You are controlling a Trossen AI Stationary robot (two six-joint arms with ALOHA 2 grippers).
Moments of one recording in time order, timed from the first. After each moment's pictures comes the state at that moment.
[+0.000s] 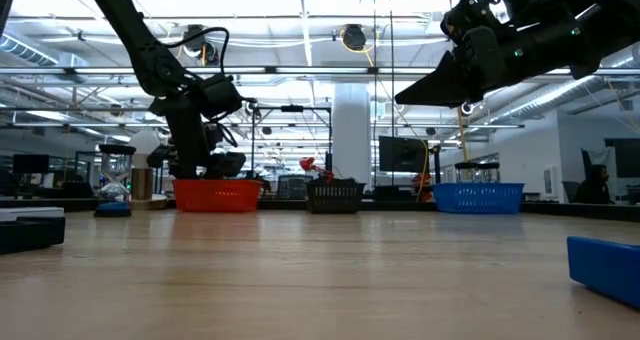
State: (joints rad) left arm 0.71 1.67 0.76 -0.03 -0.50 -0.48; right arm 0.01 1.20 0.38 0.58 0.20 -0.04
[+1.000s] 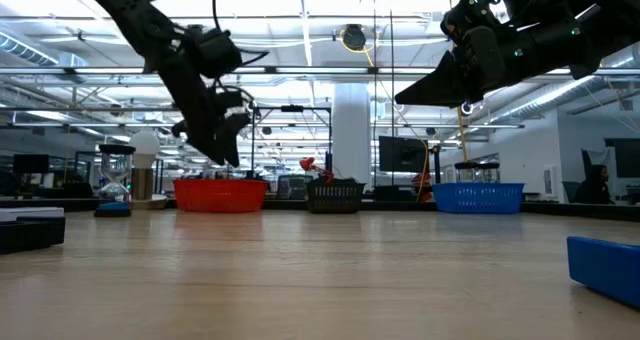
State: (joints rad) left arm 0.60 1.47 0.80 -0.18 -0.27 -0.16; right arm 0.01 1.20 0.38 0.58 0.20 -0.04
